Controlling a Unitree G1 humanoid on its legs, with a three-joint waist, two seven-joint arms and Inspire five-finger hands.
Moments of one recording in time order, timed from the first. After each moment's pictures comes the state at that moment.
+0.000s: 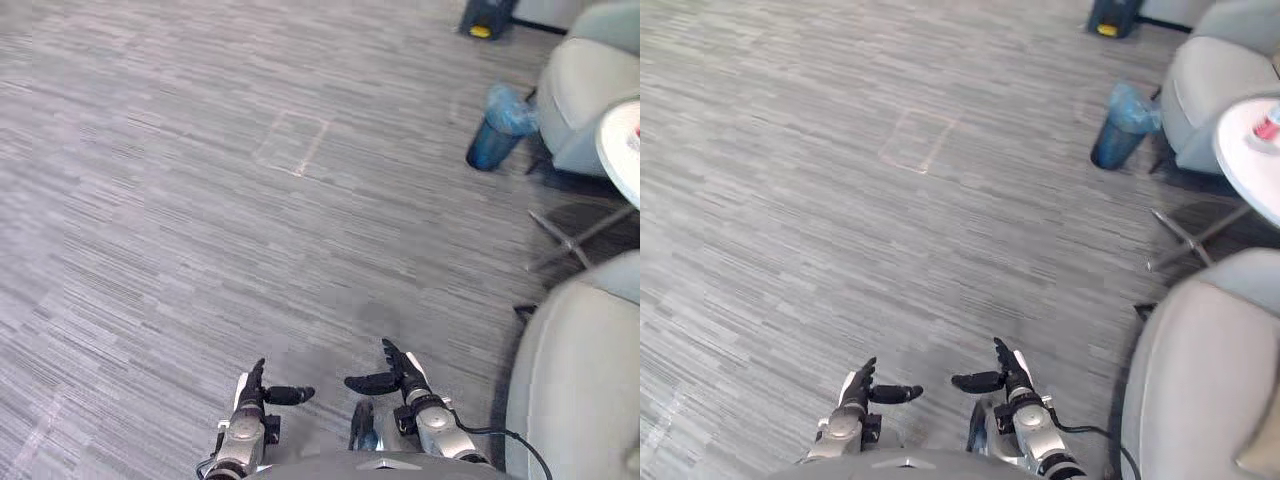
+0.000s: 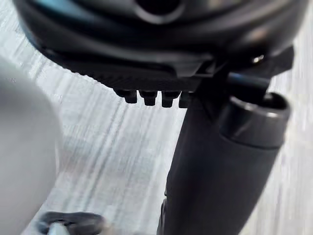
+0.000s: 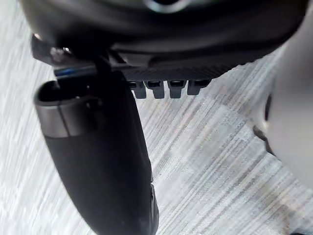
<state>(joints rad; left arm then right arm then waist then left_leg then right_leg) 0.03 0.01 0.06 0.92 0.05 -0.11 0.18 0.04 -0.03 0.22 0.84 -0.04 -0.07 -0.09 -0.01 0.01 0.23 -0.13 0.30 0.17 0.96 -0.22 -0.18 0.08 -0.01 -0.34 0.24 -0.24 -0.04</state>
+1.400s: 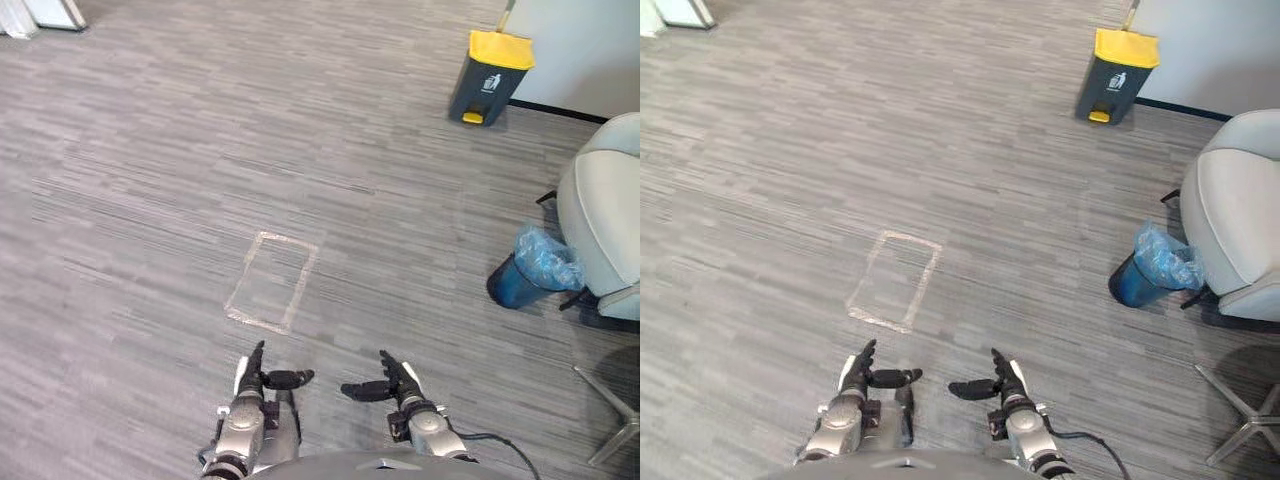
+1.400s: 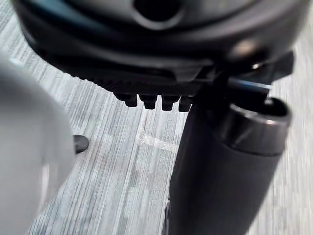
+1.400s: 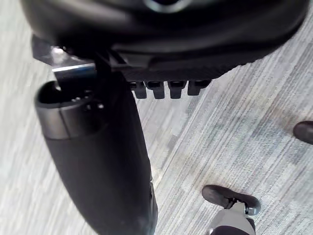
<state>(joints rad) 0.00 0.05 0.01 0.94 0.07 -0.11 0.16 0.00 0.01 0.17 0.95 -0.06 -0.05 -0.10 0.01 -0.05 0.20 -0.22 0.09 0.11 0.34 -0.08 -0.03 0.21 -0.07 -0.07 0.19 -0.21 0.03</state>
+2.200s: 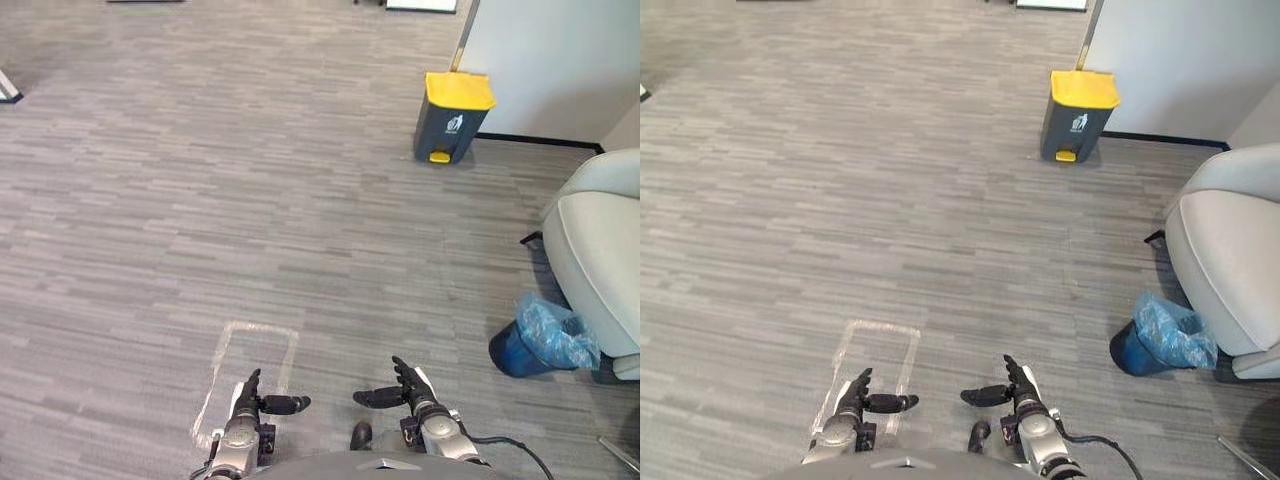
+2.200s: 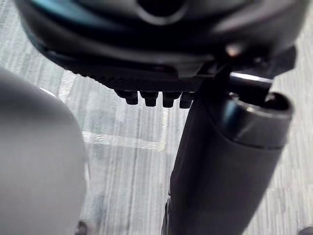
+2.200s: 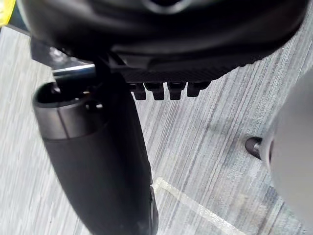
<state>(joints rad) 0.05 0.04 0.06 0.98 0.10 -0.09 0.15 0.00 -0.04 0.15 0.96 -0.09 -0.04 -0.10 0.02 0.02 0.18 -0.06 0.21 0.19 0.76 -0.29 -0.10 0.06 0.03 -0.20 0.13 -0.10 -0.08</state>
